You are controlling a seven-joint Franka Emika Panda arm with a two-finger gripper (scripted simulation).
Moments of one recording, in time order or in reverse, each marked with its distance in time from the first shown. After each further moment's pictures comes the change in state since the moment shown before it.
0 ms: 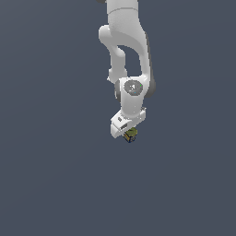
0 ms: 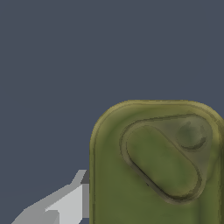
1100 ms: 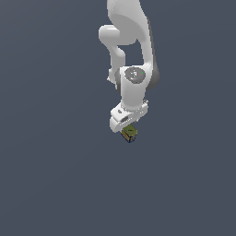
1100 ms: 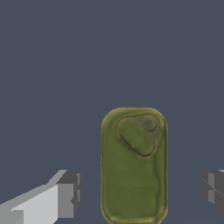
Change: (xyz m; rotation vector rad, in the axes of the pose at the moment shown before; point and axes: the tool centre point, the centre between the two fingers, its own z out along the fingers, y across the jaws) arm 0.001 0.000 -0.050 0.000 0.000 0.005
